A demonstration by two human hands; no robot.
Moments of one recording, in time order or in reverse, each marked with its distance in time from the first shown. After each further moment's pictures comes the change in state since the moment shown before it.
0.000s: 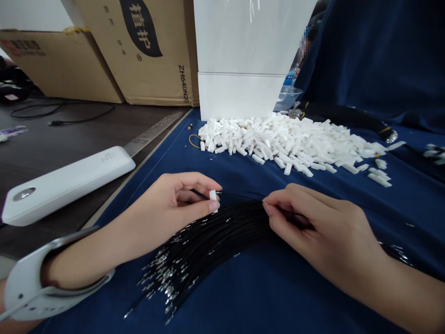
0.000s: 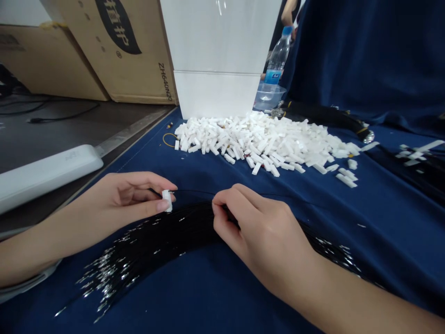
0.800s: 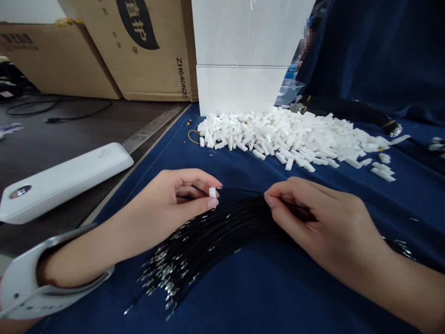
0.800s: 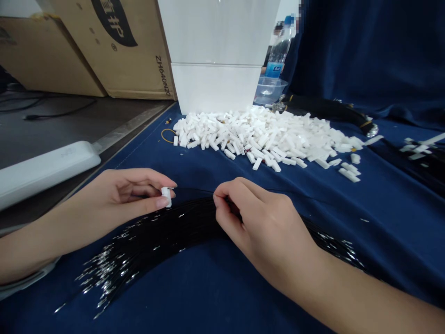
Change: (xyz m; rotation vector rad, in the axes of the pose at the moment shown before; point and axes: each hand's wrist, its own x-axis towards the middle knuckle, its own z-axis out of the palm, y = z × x) left_hand 0.000 0.004 0.002 0.108 0.026 0.040; right_hand 0.002 0.000 0.000 -0.023 -0.016 0.059
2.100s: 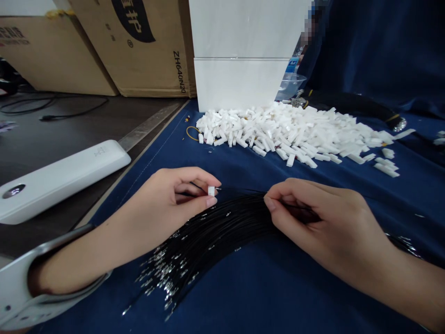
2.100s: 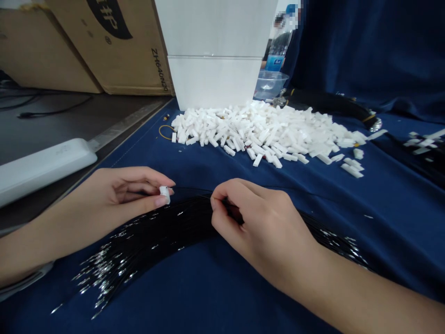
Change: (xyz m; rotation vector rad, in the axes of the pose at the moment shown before) left_hand -0.001 -0.007 0.001 0.050 0.018 0.038; right_hand 0.001 -0.002 0.000 0.087 -0.022 0.047
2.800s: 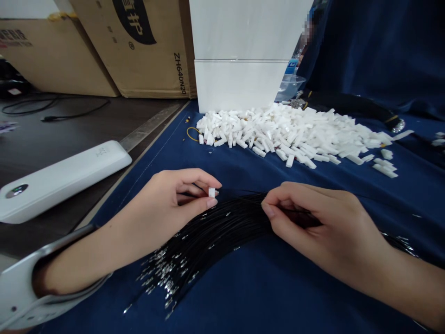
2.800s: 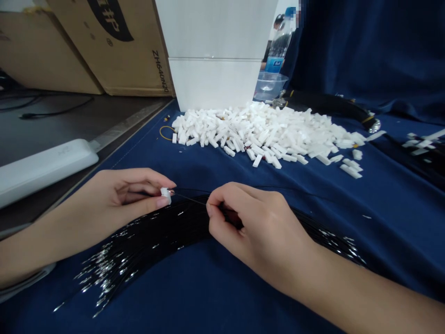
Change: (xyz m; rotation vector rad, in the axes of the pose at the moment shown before) left_hand 0.001 0.005 0.001 0.013 0.017 -0.027; right_hand 0.001 -0.004 -0.004 0.116 -0.055 0.005
